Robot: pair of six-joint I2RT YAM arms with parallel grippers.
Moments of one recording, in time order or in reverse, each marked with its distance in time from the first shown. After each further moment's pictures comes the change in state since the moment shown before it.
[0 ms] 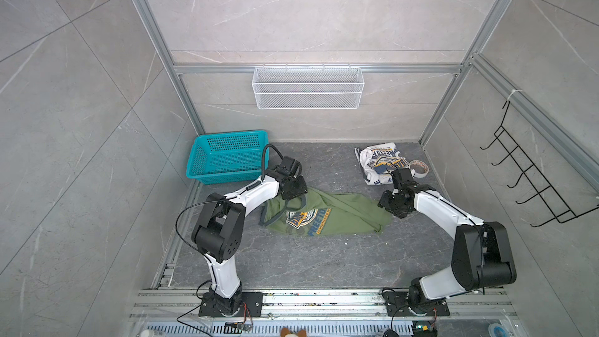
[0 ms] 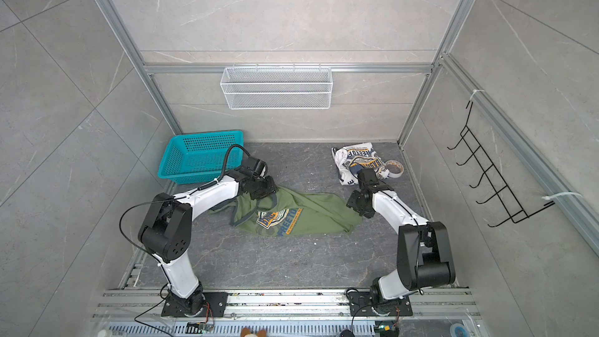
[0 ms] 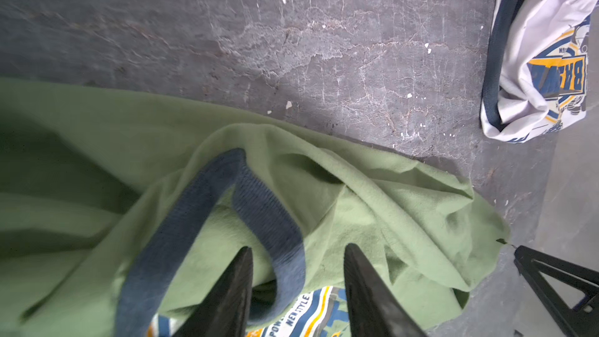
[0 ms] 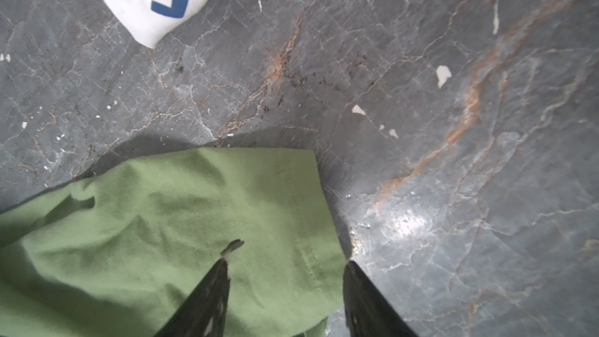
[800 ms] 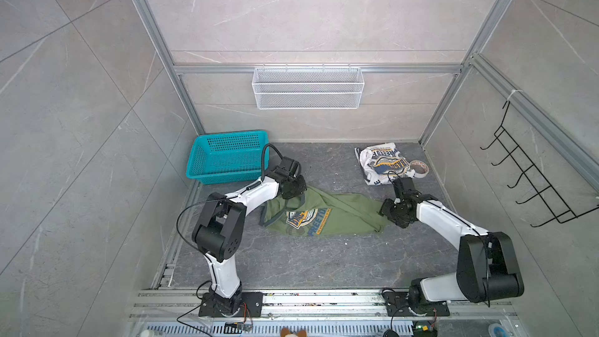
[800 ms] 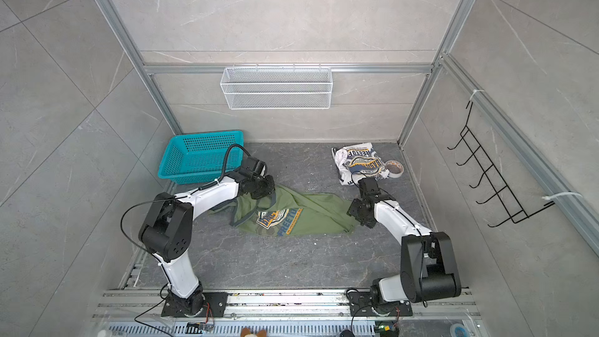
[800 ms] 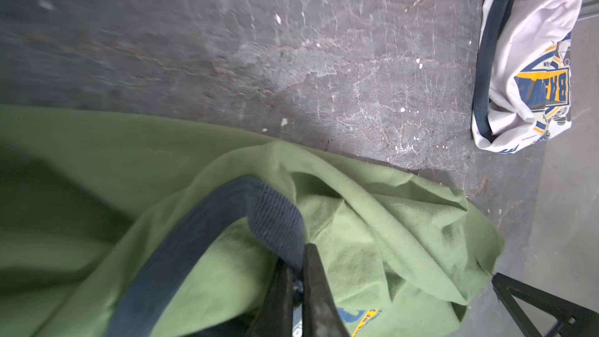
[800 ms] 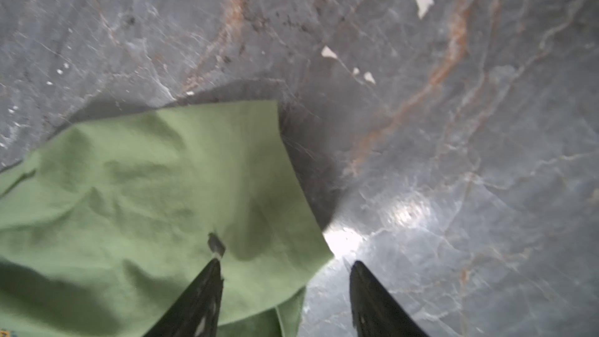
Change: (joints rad) left arm 0.009 -0.039 -0.035 0.053 -0.031 0.018; right arm 0.000 -0.088 -0.140 0.025 0.006 0.034
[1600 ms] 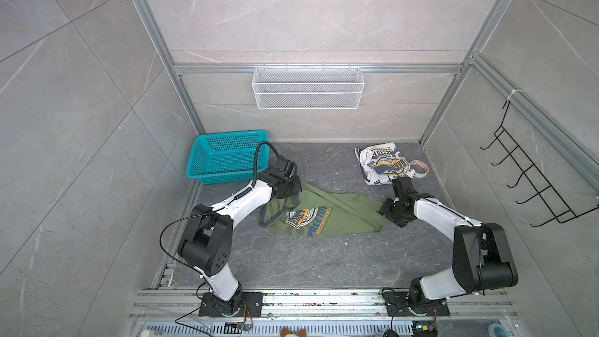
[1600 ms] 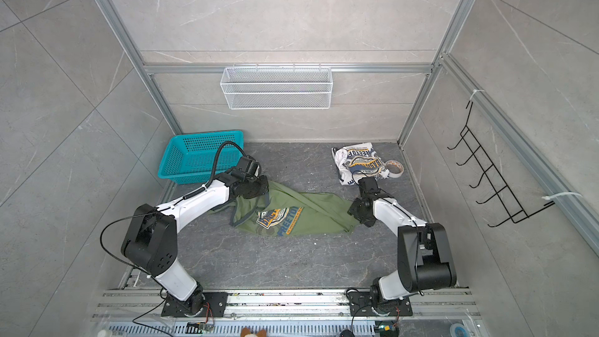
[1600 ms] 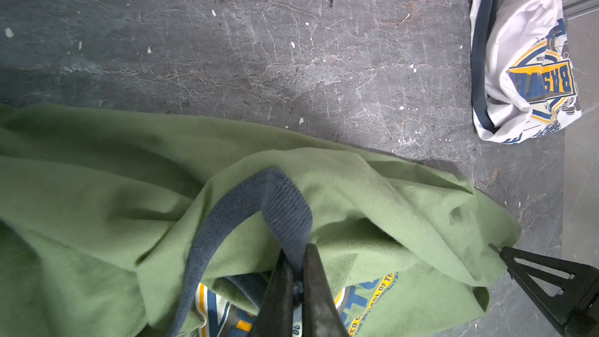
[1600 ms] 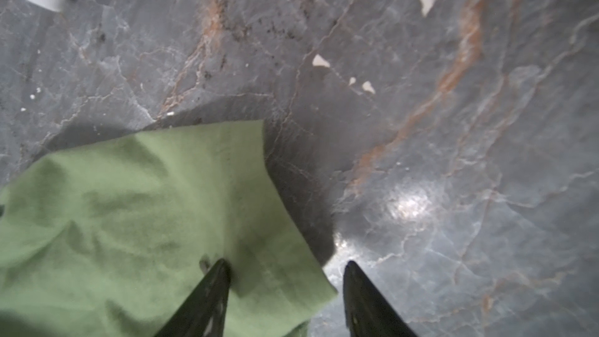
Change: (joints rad) left arm 0.000 -0.114 -0.045 -0.050 -0.090 0.073; right arm -0.018 0.076 0.016 0.043 -0.012 0.038
